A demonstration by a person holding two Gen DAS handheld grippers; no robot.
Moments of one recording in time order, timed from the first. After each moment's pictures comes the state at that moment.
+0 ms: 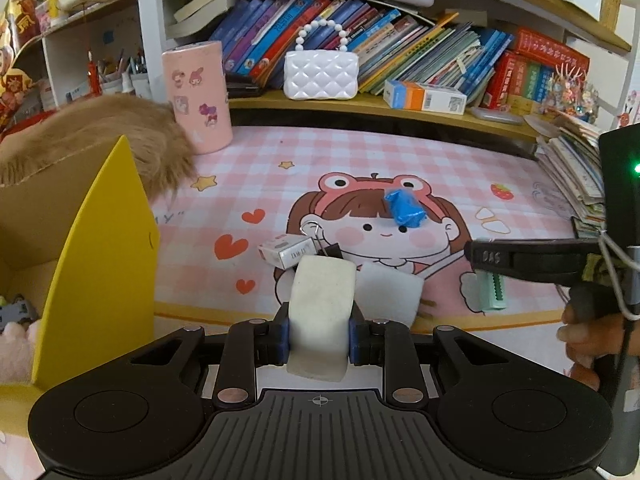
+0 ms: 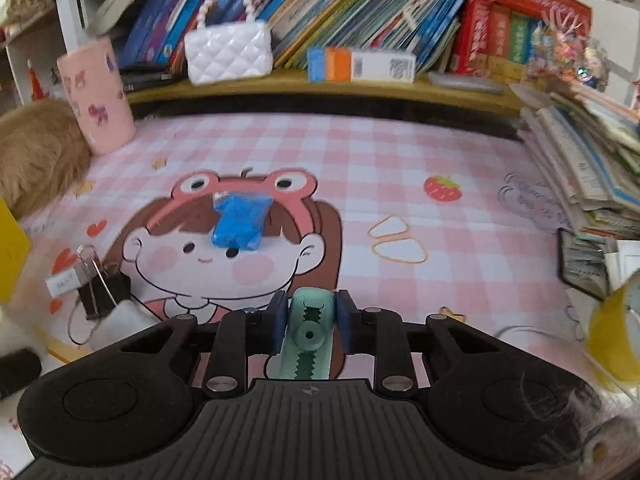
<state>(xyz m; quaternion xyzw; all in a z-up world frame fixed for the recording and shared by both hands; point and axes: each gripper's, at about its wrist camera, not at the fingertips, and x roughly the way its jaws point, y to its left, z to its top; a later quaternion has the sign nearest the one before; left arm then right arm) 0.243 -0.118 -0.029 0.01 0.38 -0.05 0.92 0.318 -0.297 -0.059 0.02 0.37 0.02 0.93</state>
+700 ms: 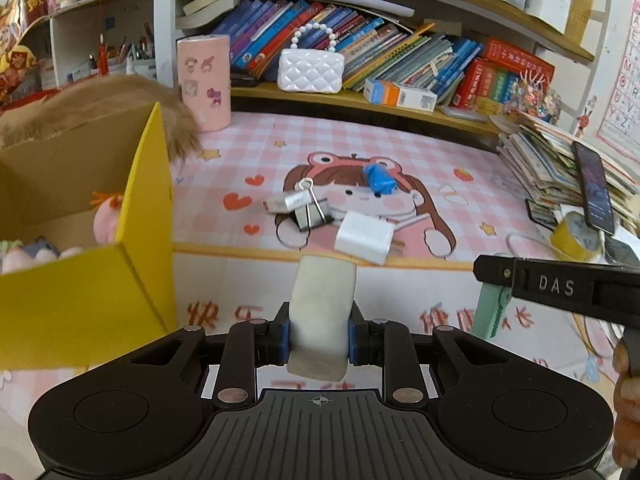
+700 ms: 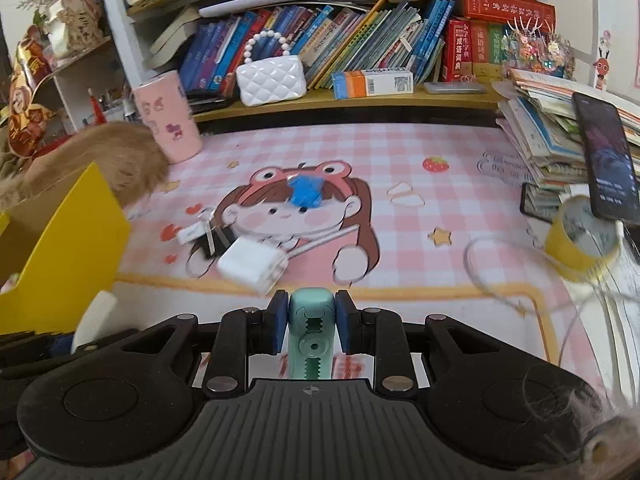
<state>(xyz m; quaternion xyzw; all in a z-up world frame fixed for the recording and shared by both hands) 0.170 -0.086 -0.020 -0.02 0.38 -0.09 0.92 0.185 -0.272 -0.009 0.07 0.37 0.05 0.93</state>
